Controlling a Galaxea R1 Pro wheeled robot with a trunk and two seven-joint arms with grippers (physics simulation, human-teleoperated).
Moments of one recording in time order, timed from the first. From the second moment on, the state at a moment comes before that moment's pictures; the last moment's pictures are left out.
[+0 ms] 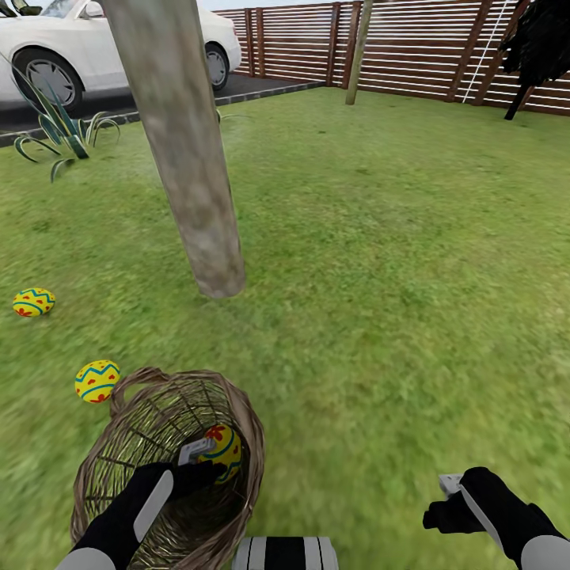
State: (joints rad) left arm -0.47 0.05 -0.07 -0.74 0.42 0.60 -0.06; right arm -0.55 -0.31 0.16 -0.53 -0.06 0.79 0.27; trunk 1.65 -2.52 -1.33
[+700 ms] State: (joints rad) left arm -0.47 0.05 -0.07 -0.74 0.42 0.59 -0.06; right arm -0.55 -0.31 0.16 -0.53 -0.06 0.79 0.27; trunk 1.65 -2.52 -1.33
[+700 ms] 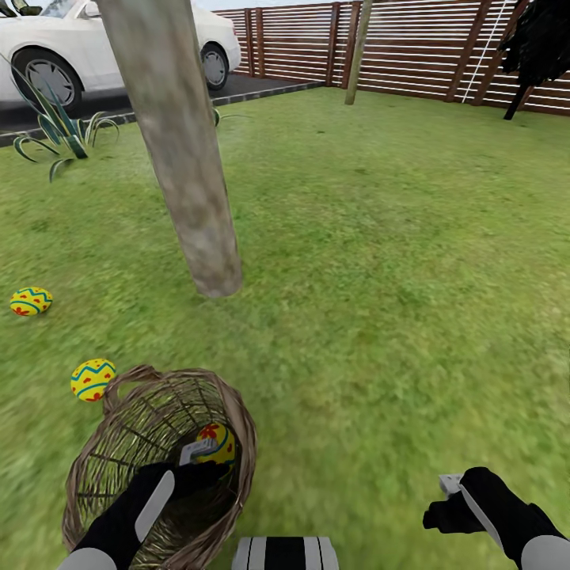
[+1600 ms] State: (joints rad) left arm -0.47 0.05 -0.07 -0.74 0.43 0.59 -0.06; right arm -0.55 -0.31 0.16 -0.52 -0.06 0.79 0.27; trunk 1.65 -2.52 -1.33
